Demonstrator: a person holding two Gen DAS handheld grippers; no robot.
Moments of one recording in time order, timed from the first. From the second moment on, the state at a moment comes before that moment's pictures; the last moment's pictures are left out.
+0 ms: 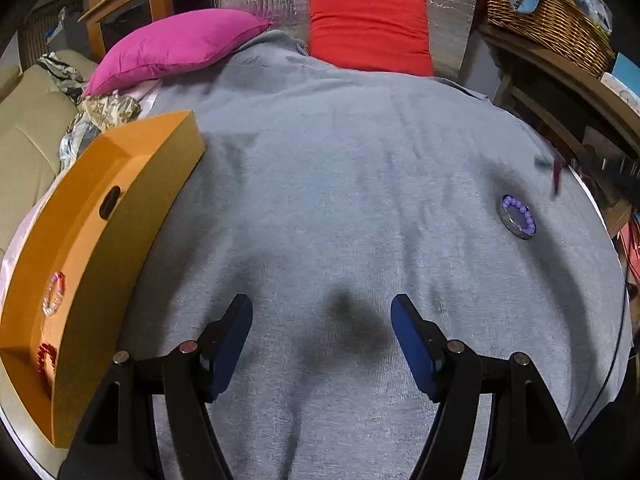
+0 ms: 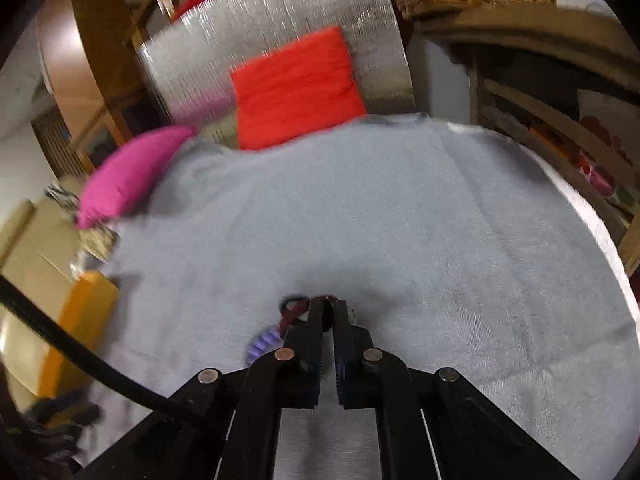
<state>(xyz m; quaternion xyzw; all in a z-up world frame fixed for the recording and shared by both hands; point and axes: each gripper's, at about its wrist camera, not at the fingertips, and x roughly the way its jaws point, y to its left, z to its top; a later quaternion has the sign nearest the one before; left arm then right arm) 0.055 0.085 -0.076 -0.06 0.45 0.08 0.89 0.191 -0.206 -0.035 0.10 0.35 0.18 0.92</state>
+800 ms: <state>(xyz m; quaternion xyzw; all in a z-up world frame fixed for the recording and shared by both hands) 0.074 0.036 -0.069 -0.05 0.46 -0.01 0.88 0.116 -0.177 -0.070 -0.02 0.39 0.17 0.91</state>
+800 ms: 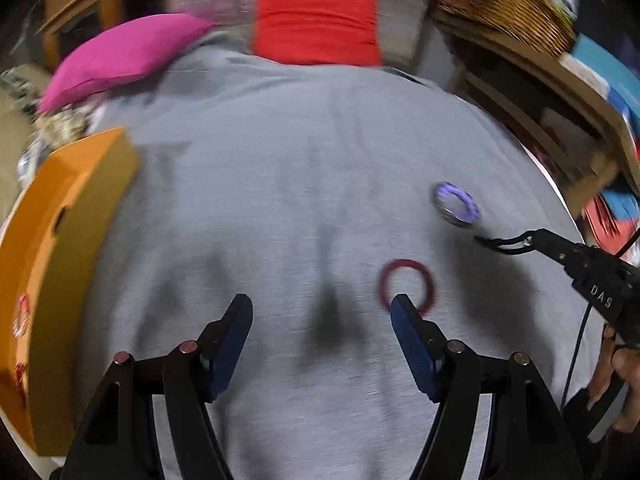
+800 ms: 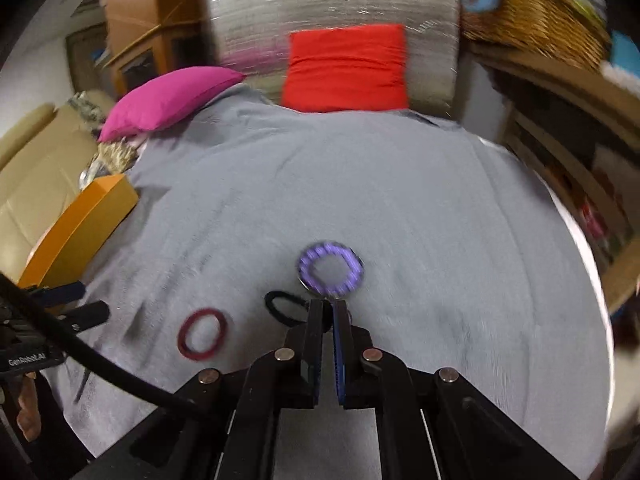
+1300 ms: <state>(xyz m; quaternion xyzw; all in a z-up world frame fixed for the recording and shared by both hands) 0.119 0.006 -0.108 0.00 0.51 -0.05 0.86 0.111 -0.203 -0.089 0.05 0.38 0.17 0.91</state>
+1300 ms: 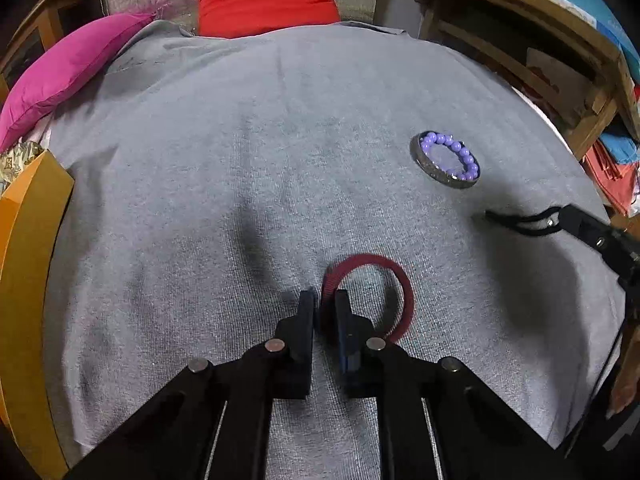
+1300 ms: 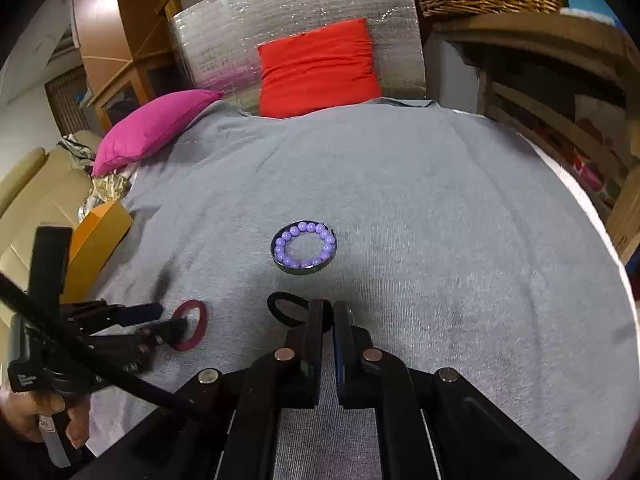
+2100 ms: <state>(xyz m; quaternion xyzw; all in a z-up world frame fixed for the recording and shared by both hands) 0.053 0.069 -0.071 -0.06 0.46 -0.02 0.89 0.082 -0.178 -0.061 0.04 0.36 0.19 0.91</state>
